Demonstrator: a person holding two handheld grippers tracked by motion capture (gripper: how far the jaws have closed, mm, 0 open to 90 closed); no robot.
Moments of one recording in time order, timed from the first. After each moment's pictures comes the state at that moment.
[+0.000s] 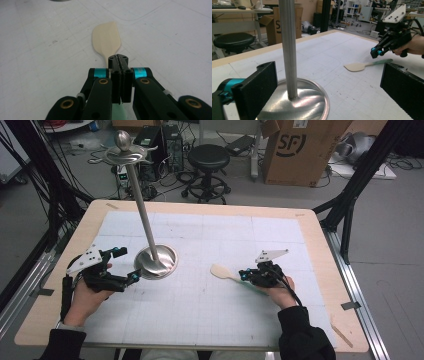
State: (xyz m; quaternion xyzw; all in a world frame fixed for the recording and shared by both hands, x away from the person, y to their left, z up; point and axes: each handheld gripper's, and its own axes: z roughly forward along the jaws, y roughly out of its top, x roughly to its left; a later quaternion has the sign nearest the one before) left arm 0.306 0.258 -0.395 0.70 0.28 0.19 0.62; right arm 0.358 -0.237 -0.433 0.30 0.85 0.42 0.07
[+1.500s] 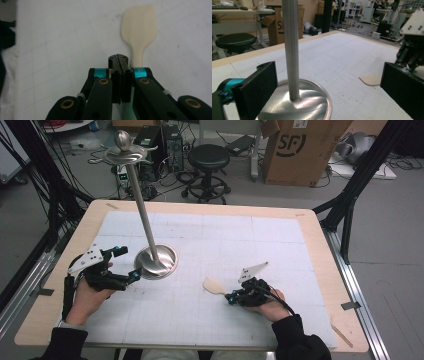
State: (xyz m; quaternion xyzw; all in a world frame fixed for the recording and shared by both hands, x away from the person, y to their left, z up) left arm 0.312 0.257 -0.397 0.70 0.29 0.20 0.63; right arm 0.310 -0.199 -0.438 0.23 0.90 0.37 -0.01
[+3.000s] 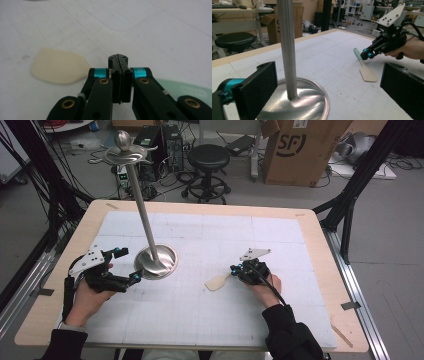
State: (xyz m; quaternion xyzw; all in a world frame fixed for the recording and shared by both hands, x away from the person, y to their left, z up) left arm 0.306 0.255 -0.397 0.71 0.28 0.20 0.62; right arm 0.364 -0.196 -0.437 0.32 0.85 0.40 0.15
